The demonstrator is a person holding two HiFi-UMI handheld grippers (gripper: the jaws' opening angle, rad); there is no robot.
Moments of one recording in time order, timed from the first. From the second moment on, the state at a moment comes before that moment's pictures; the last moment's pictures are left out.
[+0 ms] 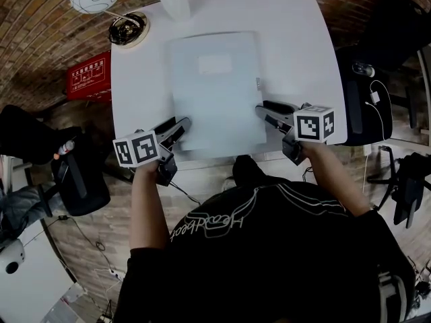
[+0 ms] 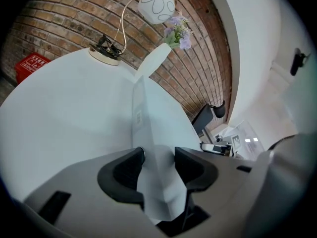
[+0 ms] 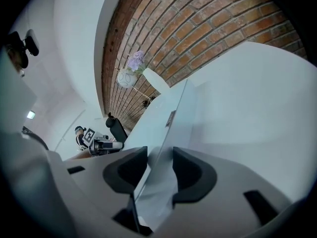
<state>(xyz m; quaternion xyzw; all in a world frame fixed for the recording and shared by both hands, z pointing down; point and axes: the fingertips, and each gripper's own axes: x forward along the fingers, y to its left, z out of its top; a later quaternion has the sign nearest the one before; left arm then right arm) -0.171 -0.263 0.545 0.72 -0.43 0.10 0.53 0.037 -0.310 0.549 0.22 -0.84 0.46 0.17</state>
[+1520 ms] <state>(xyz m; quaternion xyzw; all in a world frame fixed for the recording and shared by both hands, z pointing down) -0.151 -0.142 0.543 0.74 -0.41 0.10 0.53 0.057 -0.186 0.546 0.26 -0.84 0.45 0.16</state>
